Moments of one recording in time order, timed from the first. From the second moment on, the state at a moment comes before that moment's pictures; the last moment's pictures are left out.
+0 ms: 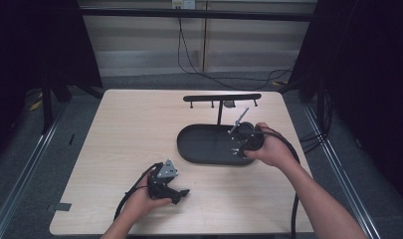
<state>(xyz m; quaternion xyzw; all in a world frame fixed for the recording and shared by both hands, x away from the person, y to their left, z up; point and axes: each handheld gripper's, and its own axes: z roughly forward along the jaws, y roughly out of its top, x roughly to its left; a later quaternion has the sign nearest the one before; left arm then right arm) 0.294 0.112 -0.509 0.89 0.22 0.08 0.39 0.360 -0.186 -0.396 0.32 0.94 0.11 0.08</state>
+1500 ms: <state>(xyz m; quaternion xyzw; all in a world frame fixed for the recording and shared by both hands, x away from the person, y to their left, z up) 0.294 0.112 -0.509 0.89 0.22 0.08 0.39 0.392 -0.193 -0.441 0.35 0.92 0.11 0.15</state>
